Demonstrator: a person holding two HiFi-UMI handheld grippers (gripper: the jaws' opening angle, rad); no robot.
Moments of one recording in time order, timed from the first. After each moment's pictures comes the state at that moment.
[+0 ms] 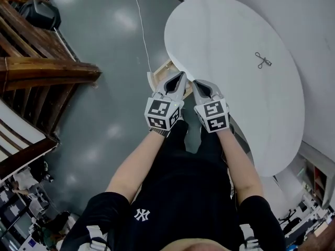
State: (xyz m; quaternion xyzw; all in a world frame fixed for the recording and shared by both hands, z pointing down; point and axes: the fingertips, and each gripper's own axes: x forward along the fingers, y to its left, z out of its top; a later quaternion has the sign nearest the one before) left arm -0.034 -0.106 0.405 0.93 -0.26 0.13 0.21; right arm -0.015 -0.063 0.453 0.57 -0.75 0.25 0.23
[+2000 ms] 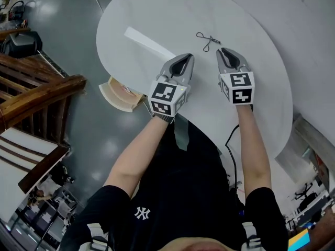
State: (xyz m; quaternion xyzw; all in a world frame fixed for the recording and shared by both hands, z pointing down) left arm 0.292 -0.020 0.451 0.95 -0.15 0.19 0.20; right arm 0.384 0.020 0.501 0.69 -0.63 0.29 0.20
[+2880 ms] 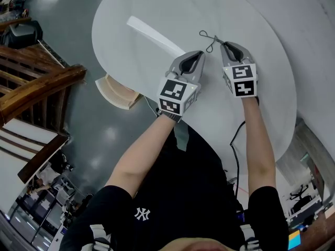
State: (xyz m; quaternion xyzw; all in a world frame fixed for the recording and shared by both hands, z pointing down) left arm 0.327 -0.019 0.491 0.94 -0.16 0.21 0.22; right arm 0.407 -0.004 0.561 0.65 -0.66 0.29 0.25
